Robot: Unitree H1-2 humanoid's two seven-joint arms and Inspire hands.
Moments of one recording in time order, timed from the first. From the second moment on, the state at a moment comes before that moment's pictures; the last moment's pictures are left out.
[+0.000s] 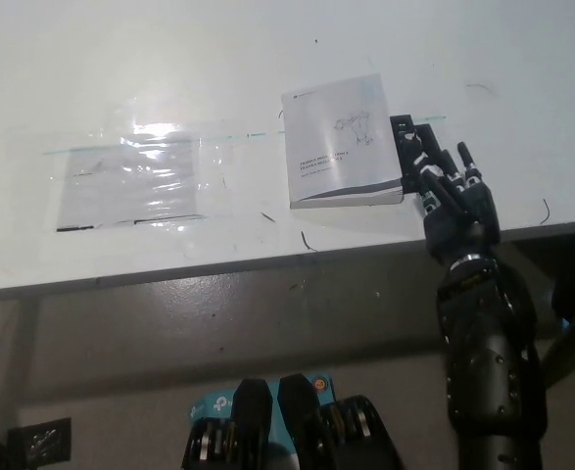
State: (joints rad) left_arm -0.29 0.09 0.86 0.82 -0.77 0.09 0.17; right_arm -0.62 0.20 -0.30 0.25 0.61 0.28 -0.37
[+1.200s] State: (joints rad) left_arm -0.28 0.10 0.83 0.82 -0.78 0.09 0.18; right_arm -0.73 0.21 -0.28 0.47 0.54 0.26 -0.28
